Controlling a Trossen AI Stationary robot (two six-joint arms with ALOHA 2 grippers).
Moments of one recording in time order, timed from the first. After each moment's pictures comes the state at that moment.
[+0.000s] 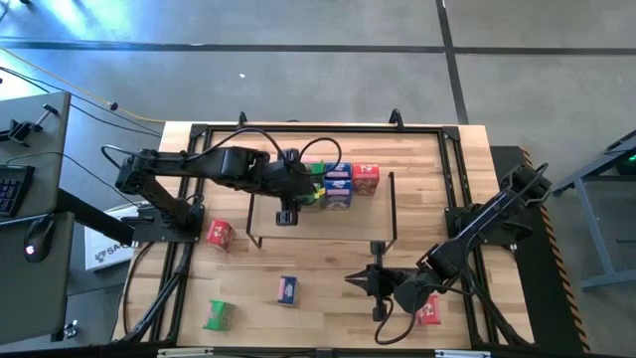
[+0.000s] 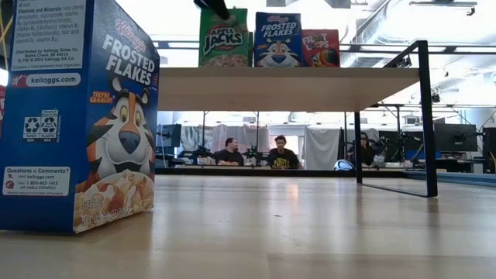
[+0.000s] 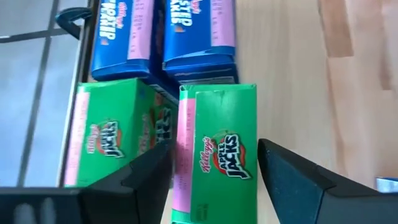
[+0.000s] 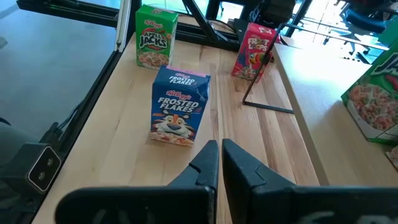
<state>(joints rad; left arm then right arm) -0.06 1.61 1.69 -1.05 -0.27 0.08 0.71 1.55 1.06 -0.08 0.68 0.18</state>
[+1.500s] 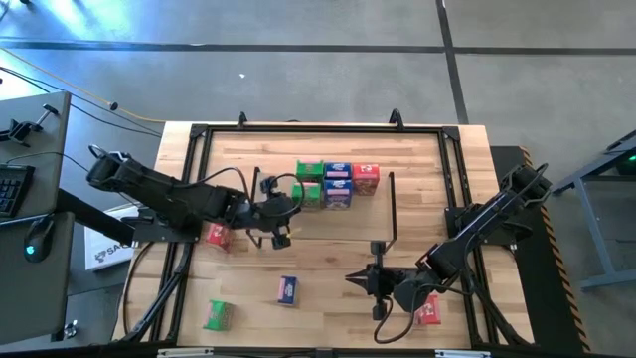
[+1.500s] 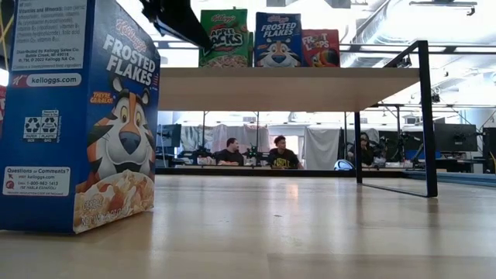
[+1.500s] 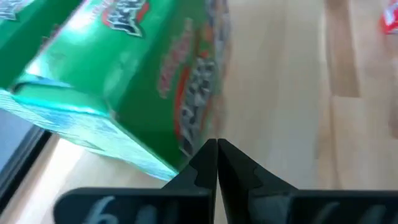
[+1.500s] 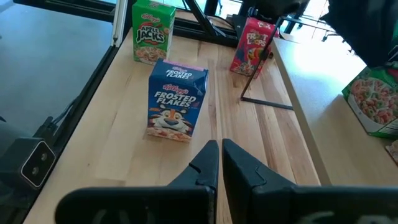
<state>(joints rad) -0.26 1.36 1.06 -0.45 -0.54 -0.19 0.71 1.55 1.04 -0.07 0.68 0.18</state>
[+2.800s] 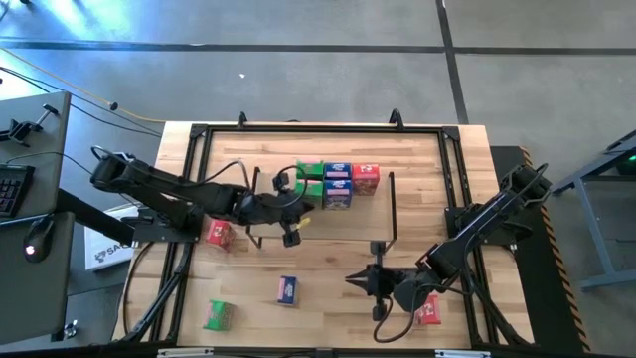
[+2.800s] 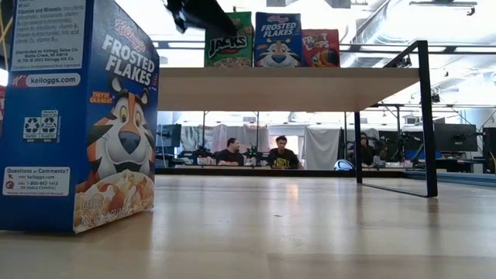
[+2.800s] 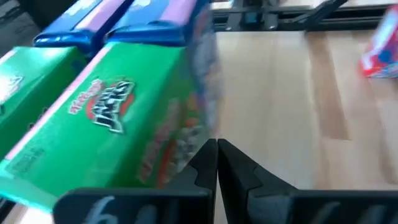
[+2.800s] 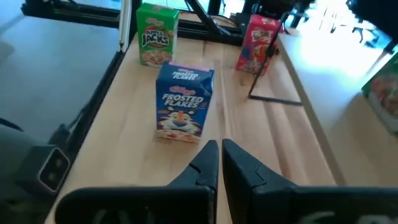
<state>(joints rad) -0.23 1.39 1.05 -0.23 -0.47 -0.09 0.71 1.55 1.04 -0.06 0.66 0.23</state>
